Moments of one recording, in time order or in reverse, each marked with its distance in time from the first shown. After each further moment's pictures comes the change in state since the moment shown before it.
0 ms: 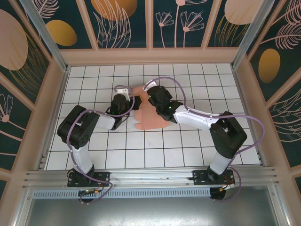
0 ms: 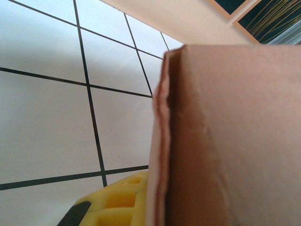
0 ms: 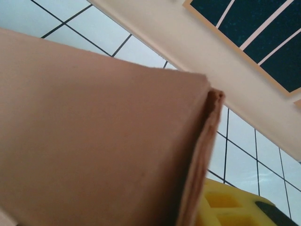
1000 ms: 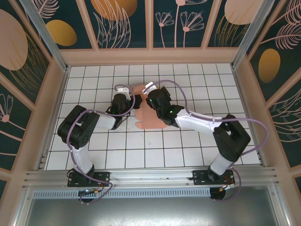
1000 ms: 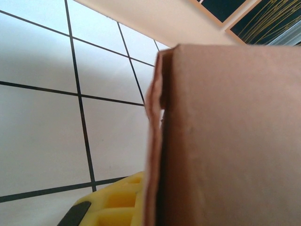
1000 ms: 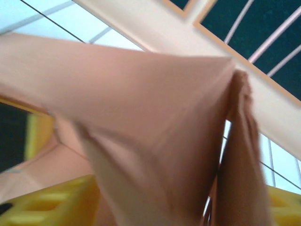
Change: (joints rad) left arm -0.004 0.000 0.018 0.010 -0.010 -0.005; right arm 0.035 -0.088 -0.082 0.075 -0.071 0.026
